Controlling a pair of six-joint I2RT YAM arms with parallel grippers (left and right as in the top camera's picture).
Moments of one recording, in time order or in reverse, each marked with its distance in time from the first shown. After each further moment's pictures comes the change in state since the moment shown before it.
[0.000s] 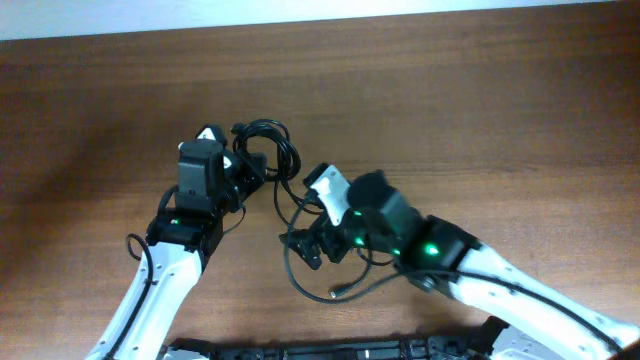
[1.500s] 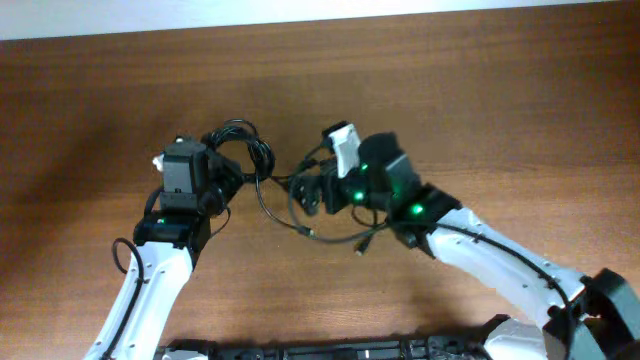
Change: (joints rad) left arm 0.090 0.001 0.000 -0.100 -0.101 -0.085; right arm -0.190 0.234 0.001 0.295 -0.091 0.169
